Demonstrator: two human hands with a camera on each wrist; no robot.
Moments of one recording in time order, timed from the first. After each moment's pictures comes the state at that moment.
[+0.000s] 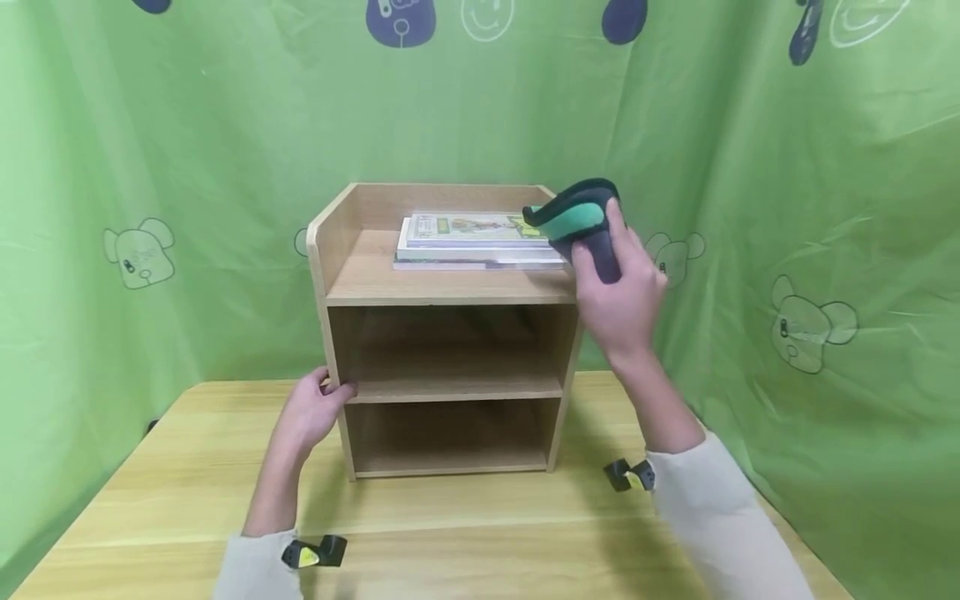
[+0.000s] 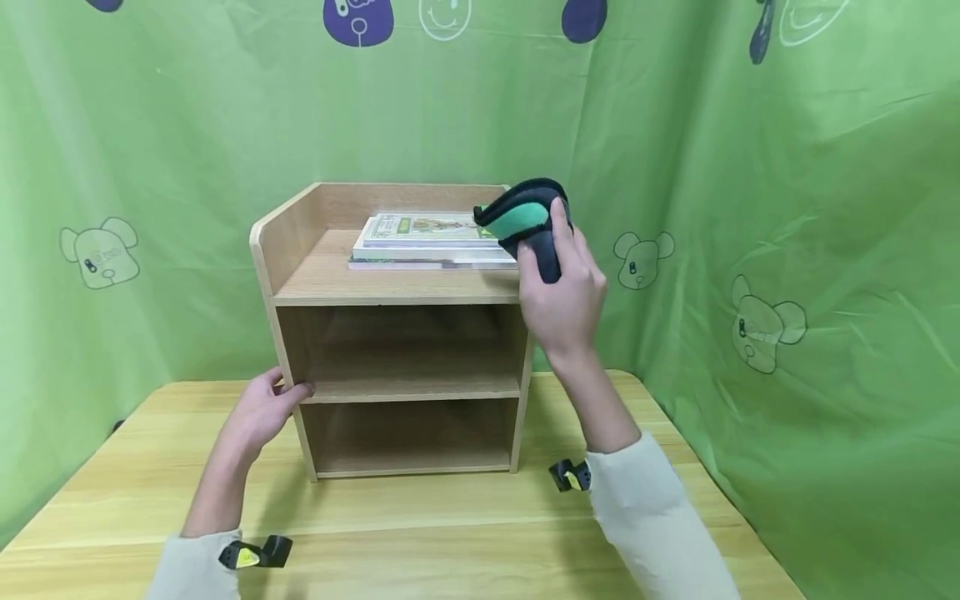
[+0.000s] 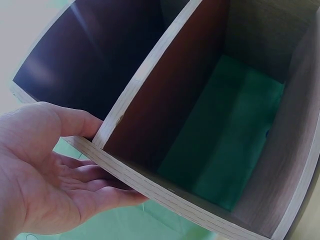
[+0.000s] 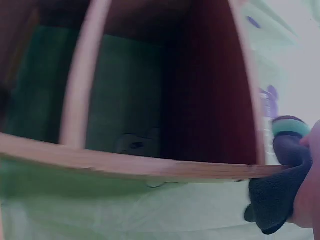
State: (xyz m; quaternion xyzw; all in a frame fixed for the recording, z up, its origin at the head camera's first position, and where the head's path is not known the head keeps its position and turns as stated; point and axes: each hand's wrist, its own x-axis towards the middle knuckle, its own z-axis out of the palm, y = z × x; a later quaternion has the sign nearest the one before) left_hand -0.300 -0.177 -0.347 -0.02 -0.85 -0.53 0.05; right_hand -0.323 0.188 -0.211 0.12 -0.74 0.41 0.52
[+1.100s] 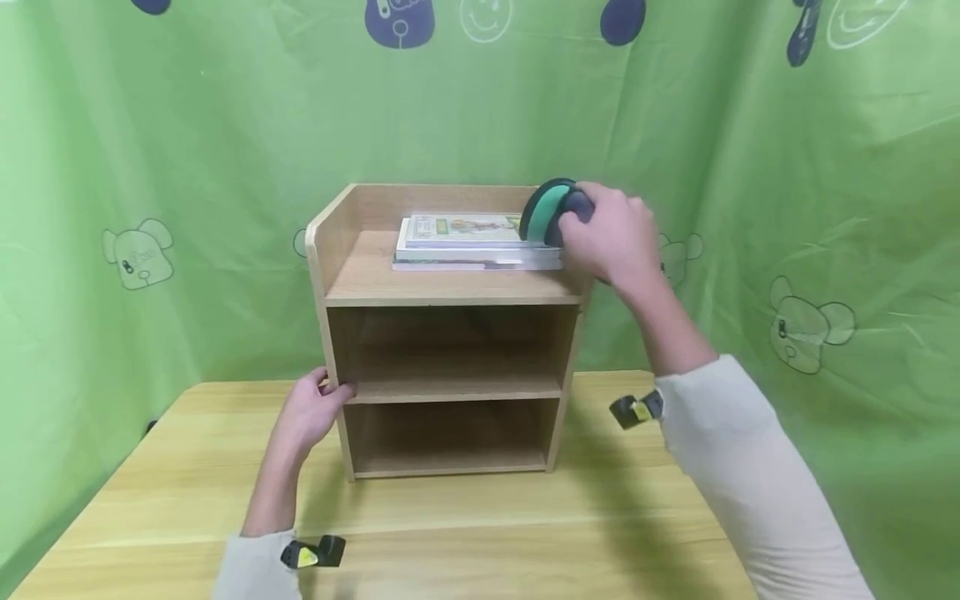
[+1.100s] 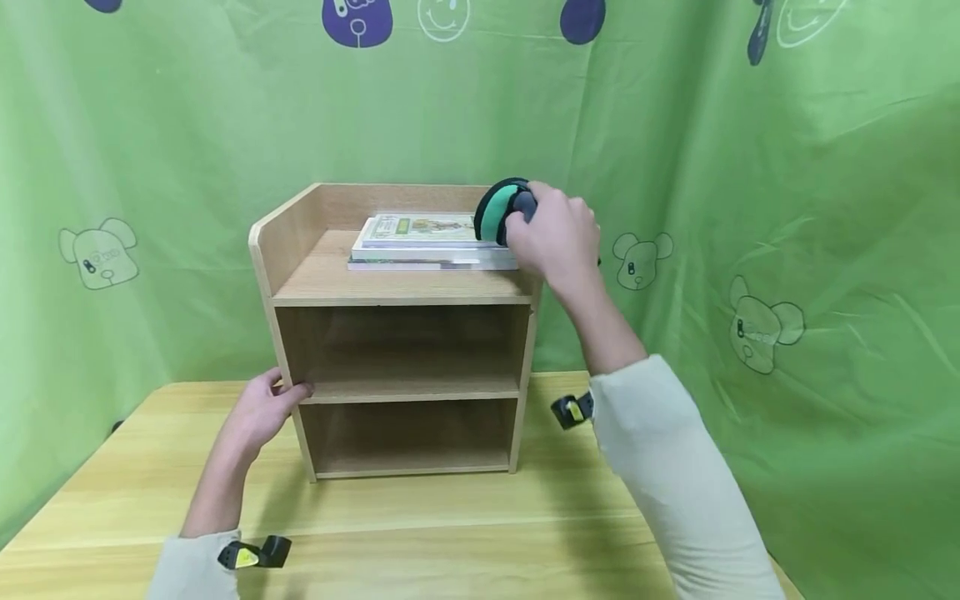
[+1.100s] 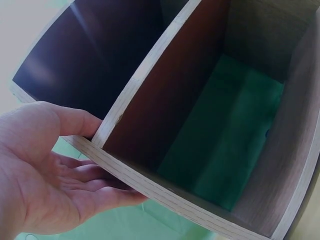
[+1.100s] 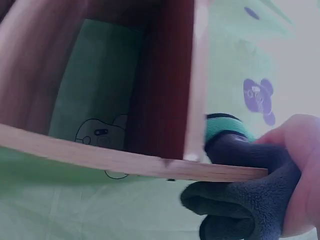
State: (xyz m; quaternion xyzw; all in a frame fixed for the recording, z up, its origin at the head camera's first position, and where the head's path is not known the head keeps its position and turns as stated) left_hand -0.302 -0.178 -0.346 -0.02 -0.84 -0.54 0.05; right_hand -0.331 0.183 -0.129 0.03 -0.93 0.26 0.25
